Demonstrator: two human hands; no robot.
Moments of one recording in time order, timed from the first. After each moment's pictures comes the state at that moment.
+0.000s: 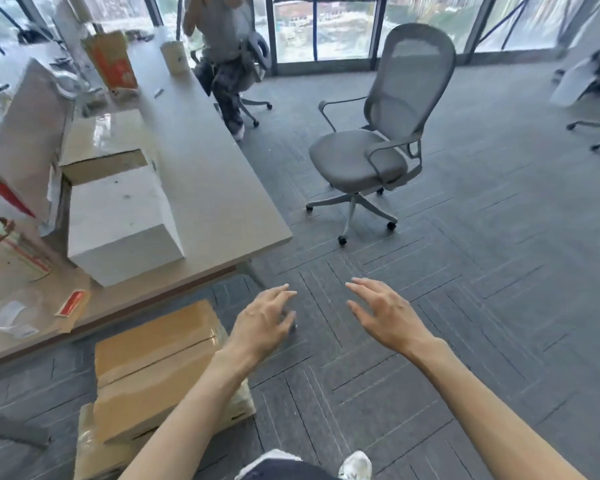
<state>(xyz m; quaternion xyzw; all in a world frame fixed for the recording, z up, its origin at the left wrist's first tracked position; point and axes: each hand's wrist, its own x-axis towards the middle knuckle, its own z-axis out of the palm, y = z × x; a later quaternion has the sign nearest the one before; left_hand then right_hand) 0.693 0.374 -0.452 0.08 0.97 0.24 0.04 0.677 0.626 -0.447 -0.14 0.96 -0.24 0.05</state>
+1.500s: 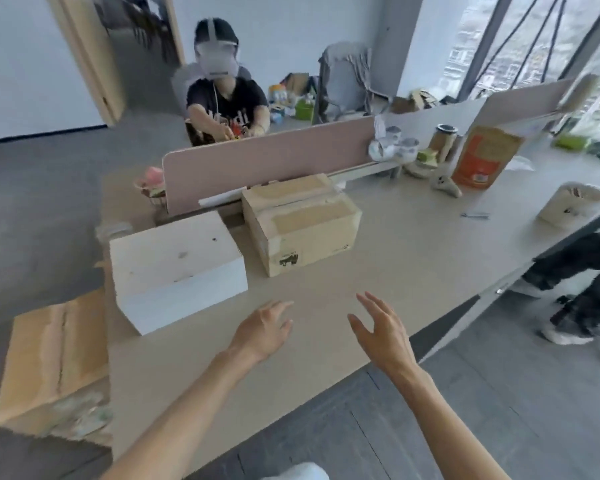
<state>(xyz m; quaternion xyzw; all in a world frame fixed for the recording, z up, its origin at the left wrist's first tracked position) 0.061 0.255 -0.435 -0.61 0.74 0.26 -0.14 -0.173 0.286 -0.424 -0.64 0.70 -0.22 0.22</state>
